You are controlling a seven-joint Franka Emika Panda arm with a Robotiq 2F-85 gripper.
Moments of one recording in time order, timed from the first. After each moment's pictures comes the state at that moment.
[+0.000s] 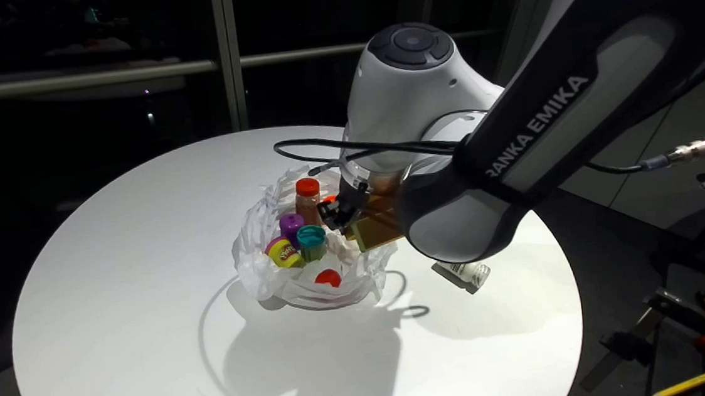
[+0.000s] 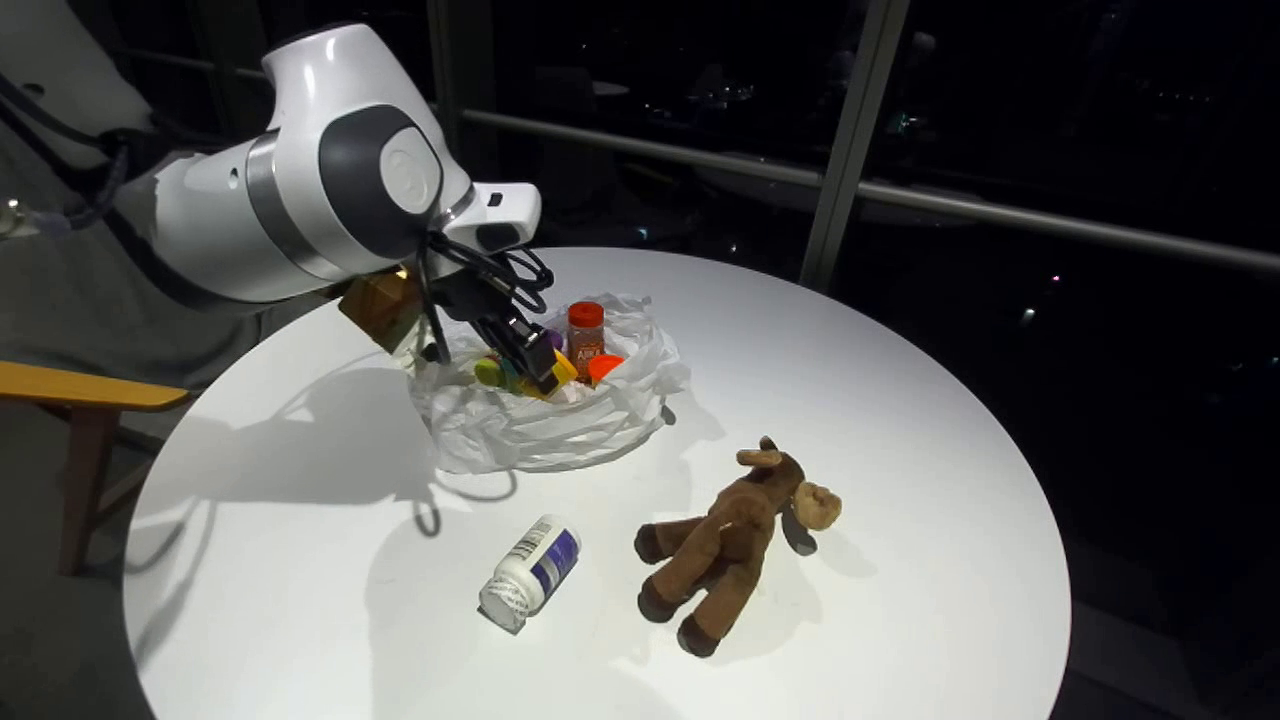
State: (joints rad) arm 0.79 0.75 -0.57 -2.11 -0.06 3.06 0.77
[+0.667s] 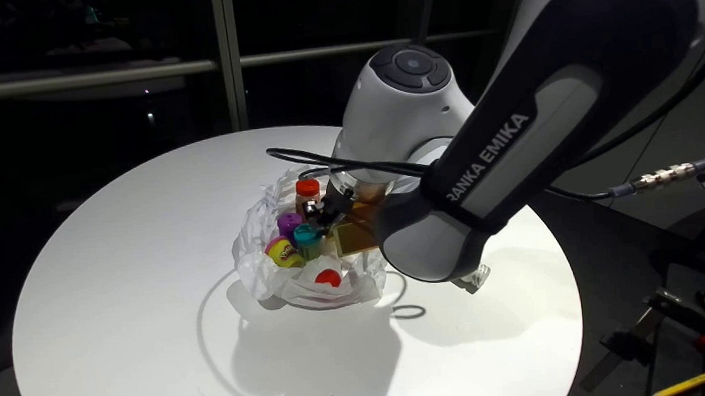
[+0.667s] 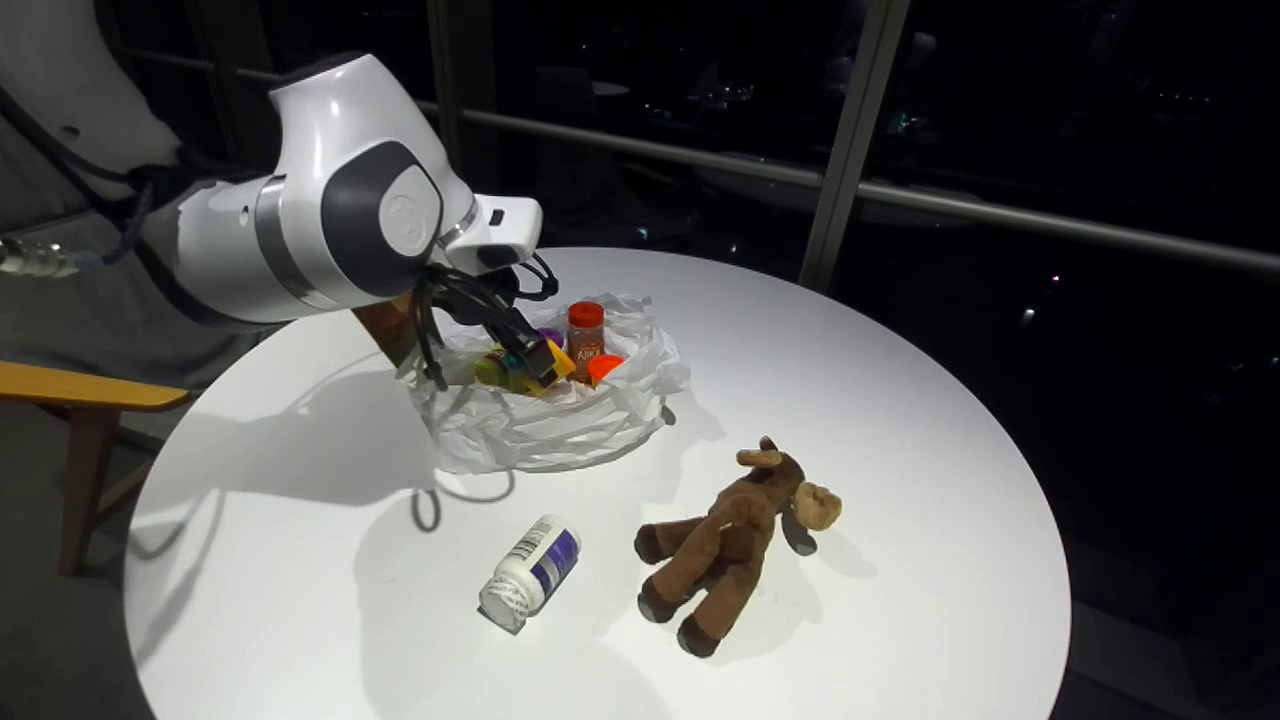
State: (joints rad) arm 0.76 0.83 -0.52 -2.05 0.07 3.17 0.76
